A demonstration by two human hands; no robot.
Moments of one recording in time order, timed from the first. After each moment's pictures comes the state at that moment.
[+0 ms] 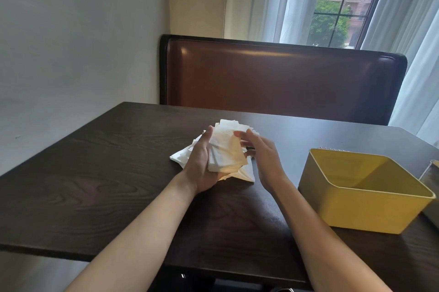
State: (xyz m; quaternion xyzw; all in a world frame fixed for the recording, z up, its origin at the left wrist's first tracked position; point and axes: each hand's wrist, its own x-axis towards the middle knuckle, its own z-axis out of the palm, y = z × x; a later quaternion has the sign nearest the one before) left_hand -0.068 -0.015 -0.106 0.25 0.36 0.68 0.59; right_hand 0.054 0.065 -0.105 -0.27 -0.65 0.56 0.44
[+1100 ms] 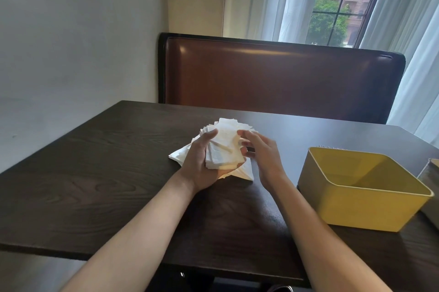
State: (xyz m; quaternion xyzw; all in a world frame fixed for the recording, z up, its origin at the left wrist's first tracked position) left_hand -0.071 -0.018 -0.107 0.26 0.28 0.68 0.62; right_hand 0.053 0.060 -0.101 -0.29 -0.62 0.56 0.46
